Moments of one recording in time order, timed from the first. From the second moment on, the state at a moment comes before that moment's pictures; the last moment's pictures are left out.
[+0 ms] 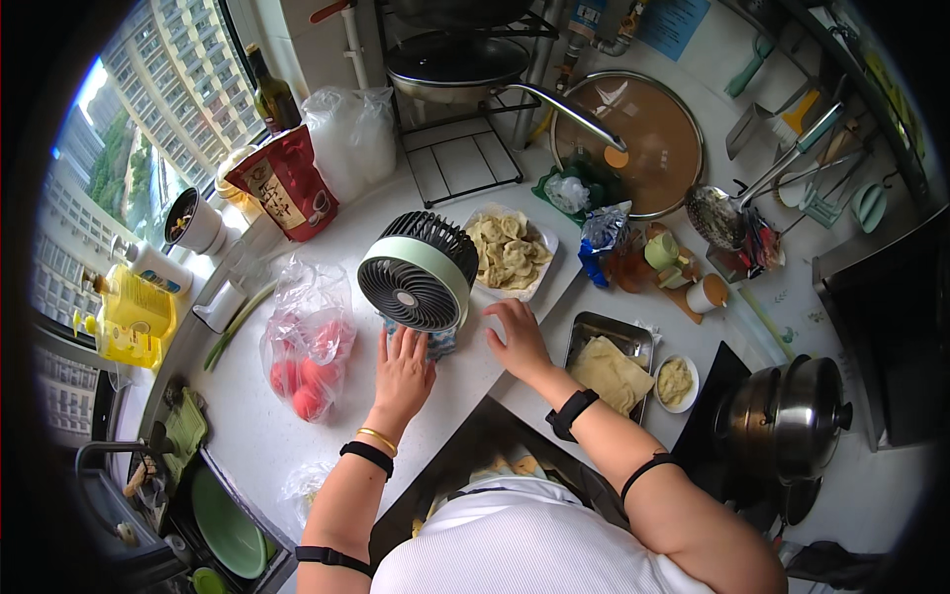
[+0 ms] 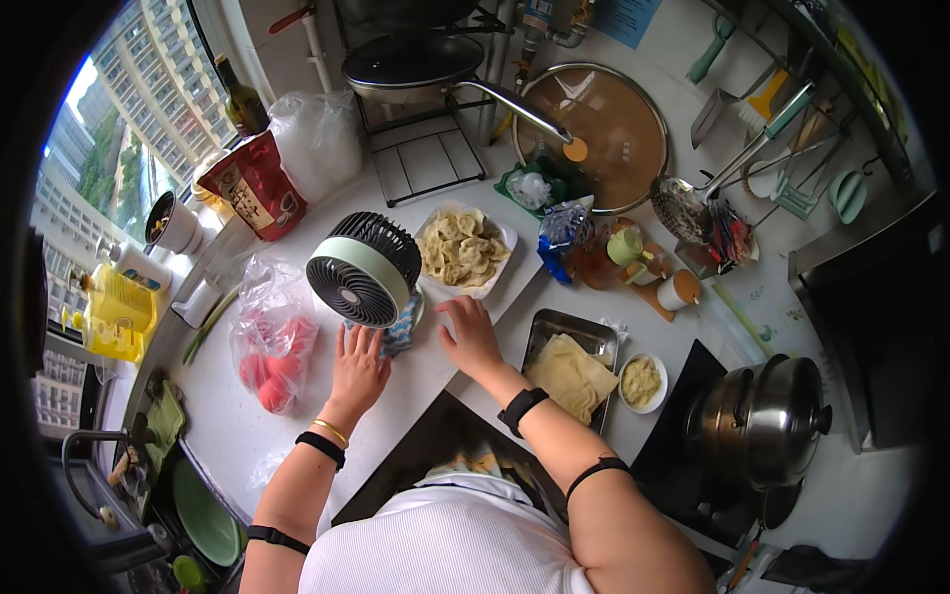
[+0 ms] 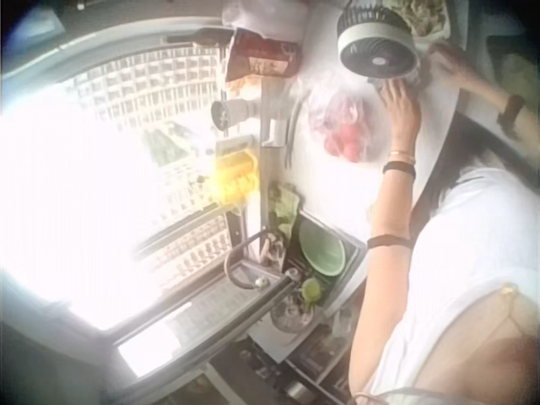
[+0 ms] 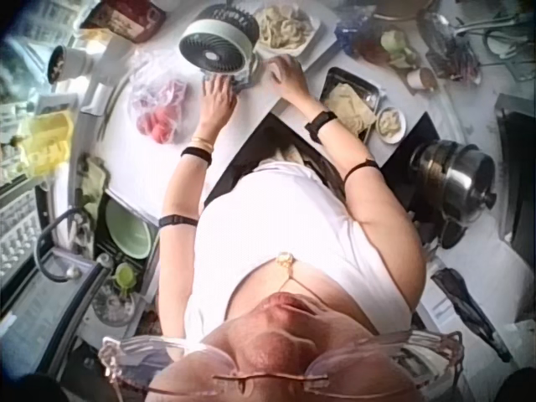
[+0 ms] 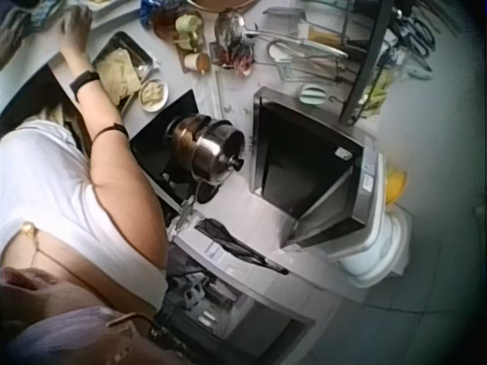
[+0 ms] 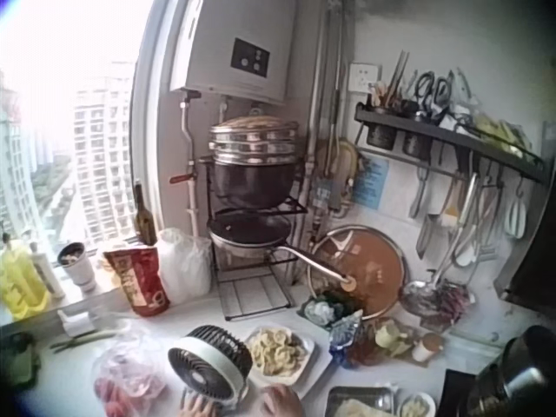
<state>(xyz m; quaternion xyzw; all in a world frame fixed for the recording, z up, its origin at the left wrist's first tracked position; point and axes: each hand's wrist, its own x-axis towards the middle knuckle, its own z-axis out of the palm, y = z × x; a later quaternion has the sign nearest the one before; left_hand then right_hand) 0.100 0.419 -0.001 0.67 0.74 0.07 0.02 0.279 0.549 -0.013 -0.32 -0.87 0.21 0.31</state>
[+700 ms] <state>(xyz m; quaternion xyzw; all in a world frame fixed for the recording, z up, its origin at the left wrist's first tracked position) 0.098 0.414 -0.005 0.66 0.74 0.09 0.07 0.291 0.644 -0.054 -0.56 -0.61 0.45 0.34</state>
